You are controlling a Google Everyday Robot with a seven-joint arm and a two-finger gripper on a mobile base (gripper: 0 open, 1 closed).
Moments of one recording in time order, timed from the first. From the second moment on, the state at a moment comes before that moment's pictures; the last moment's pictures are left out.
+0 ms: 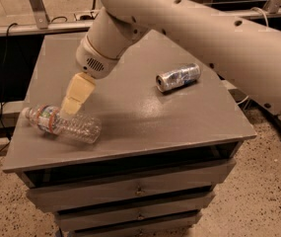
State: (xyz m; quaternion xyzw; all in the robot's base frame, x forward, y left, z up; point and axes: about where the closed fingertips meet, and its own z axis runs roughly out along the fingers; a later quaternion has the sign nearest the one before) arm 0.542 0.136 0.895 -0.64 0.70 0.21 0.24
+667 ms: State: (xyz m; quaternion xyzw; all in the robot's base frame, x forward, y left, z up) arm 0.524 0.170 0.871 -0.64 0.71 0.24 0.20
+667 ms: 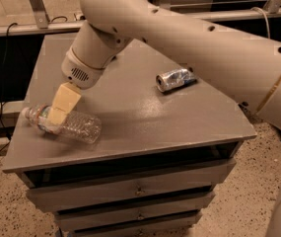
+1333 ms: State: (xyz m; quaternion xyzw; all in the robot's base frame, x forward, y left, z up) arm 0.503 0.190 0.851 -0.63 0.72 0.22 0.17
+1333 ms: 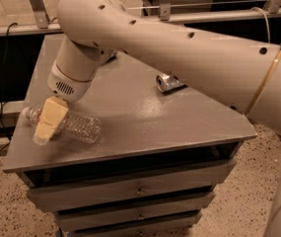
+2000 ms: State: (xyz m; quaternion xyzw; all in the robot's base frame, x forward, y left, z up) arm 0.496 0.193 0.840 -0.62 0.74 0.19 0.17
